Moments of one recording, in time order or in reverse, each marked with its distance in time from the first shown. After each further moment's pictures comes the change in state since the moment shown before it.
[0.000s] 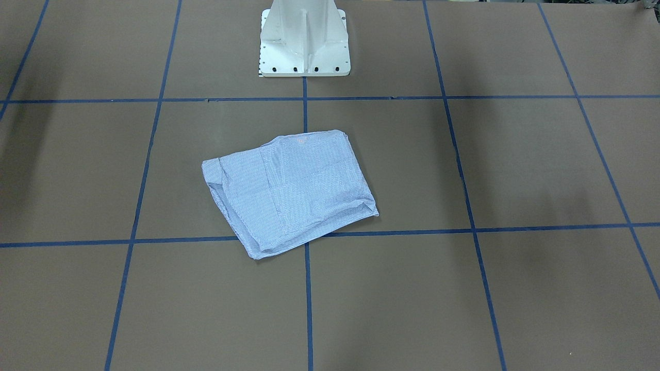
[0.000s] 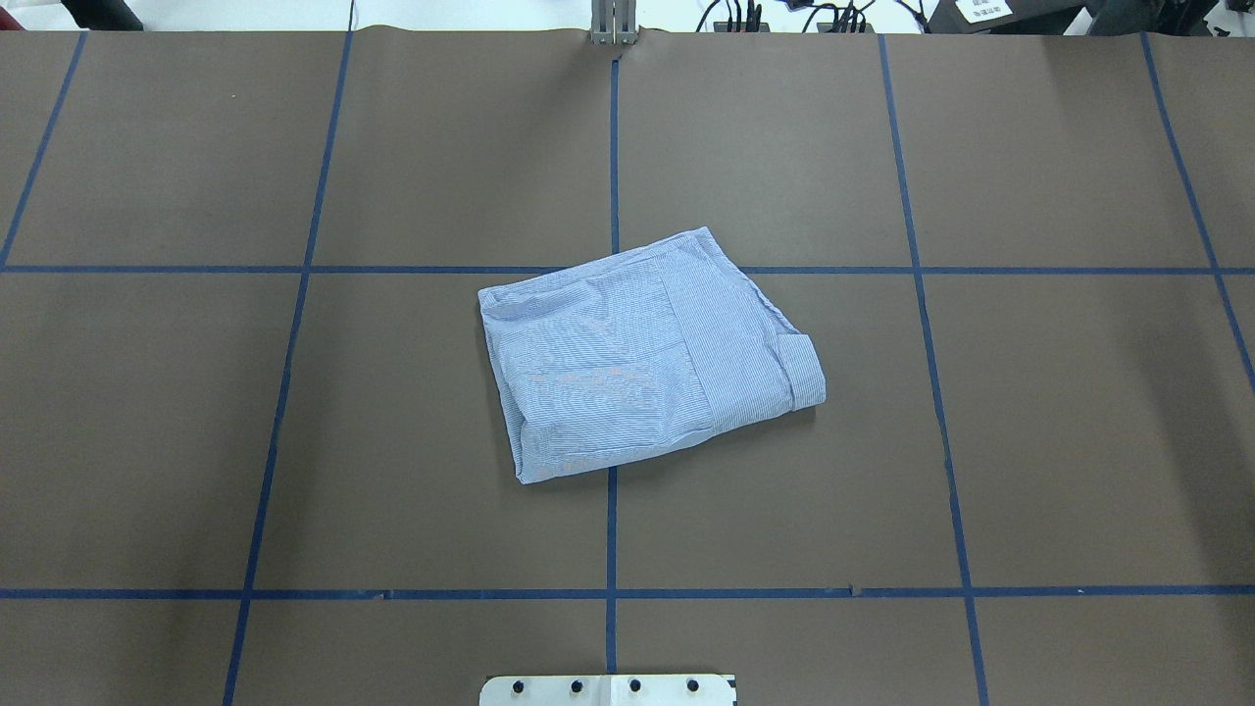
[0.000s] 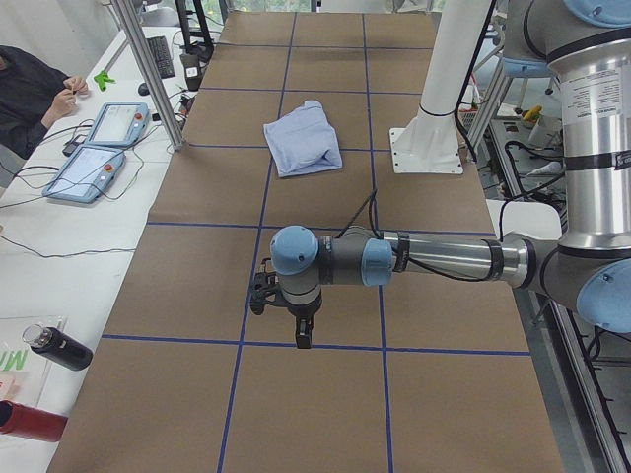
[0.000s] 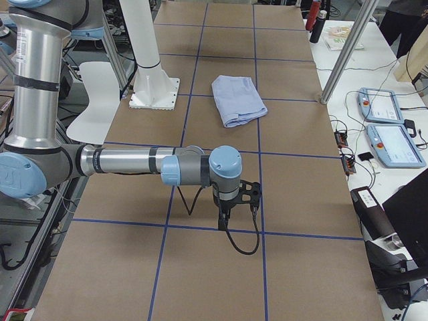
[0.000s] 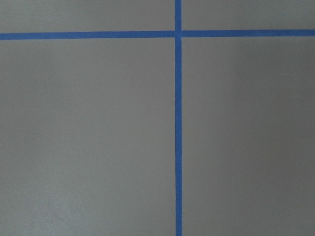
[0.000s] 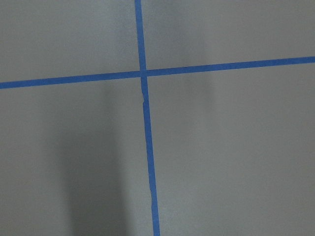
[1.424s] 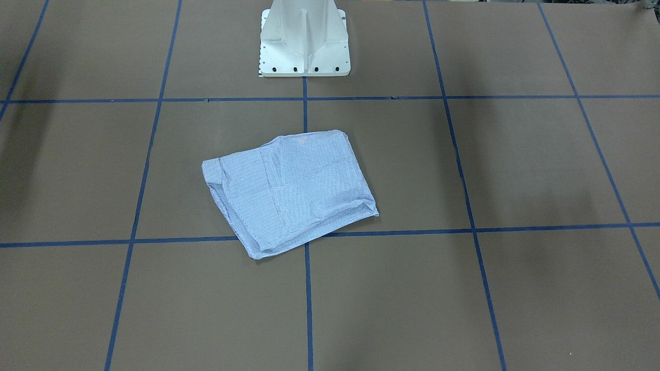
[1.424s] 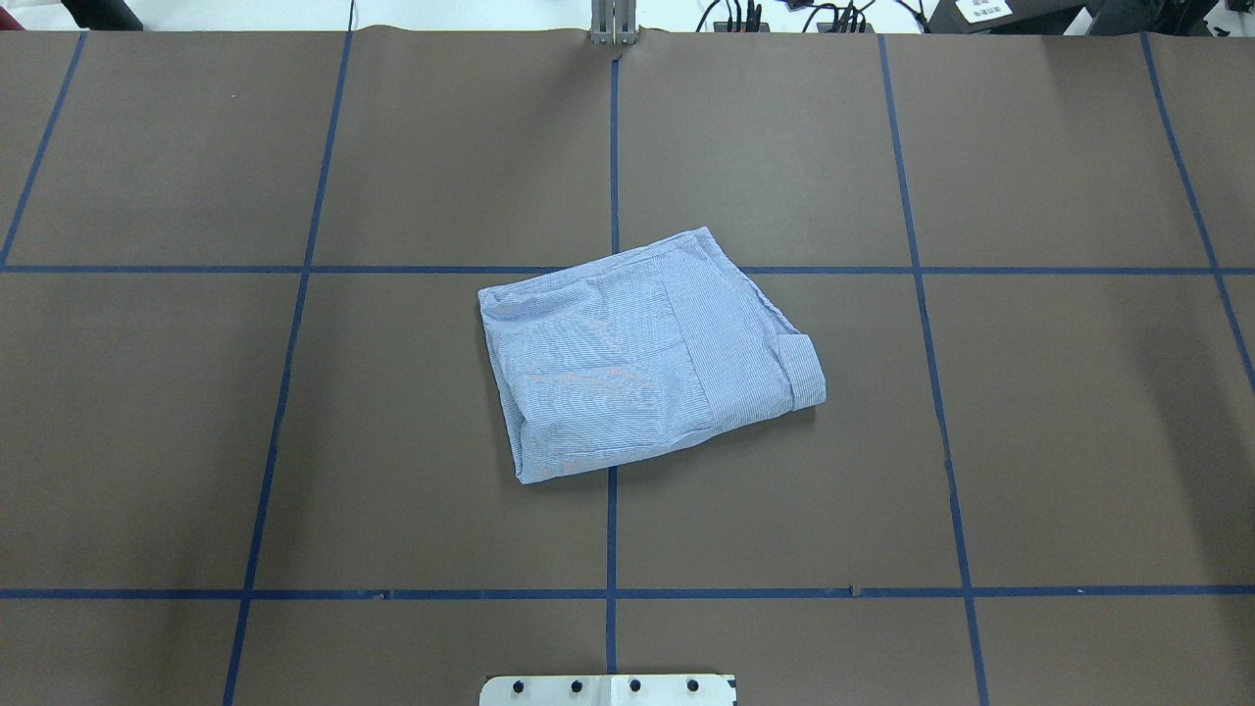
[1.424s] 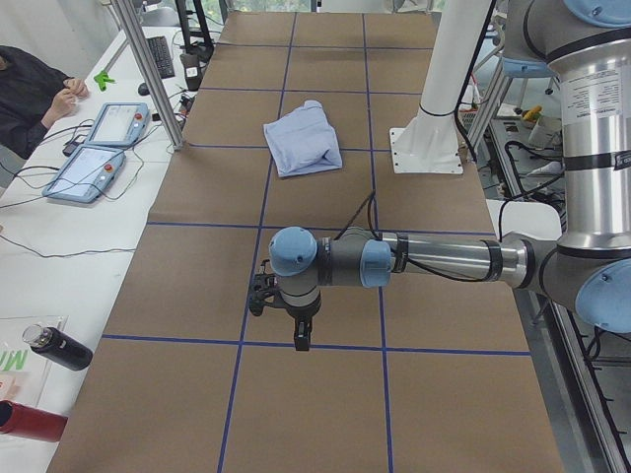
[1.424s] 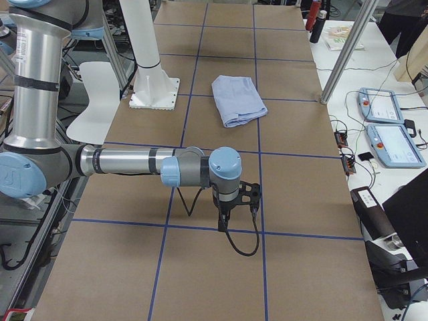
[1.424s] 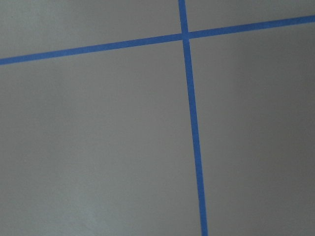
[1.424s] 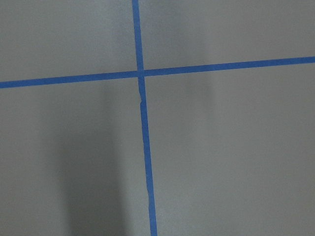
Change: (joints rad) left arm 0.000 -0.004 0.015 -0.006 0.006 0.004; right arm 0.000 -0.001 -0.007 0.010 -0.004 0.000
